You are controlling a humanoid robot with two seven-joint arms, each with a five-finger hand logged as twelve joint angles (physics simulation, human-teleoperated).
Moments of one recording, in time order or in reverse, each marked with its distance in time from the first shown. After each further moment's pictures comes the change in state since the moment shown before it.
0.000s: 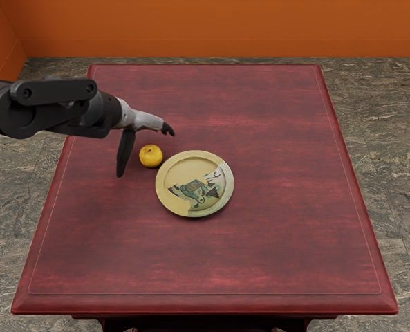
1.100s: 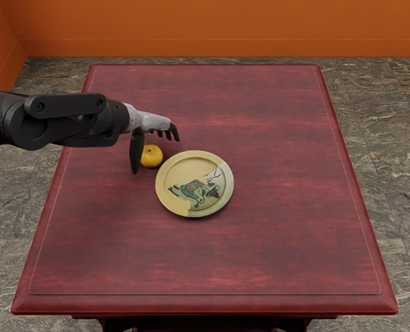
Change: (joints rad) left arm 0.043 -0.035 0.004 0.016 0.012 0.116 -0.004; right arm 0.000 0.000 0.000 0.000 0.000 0.000 0.000
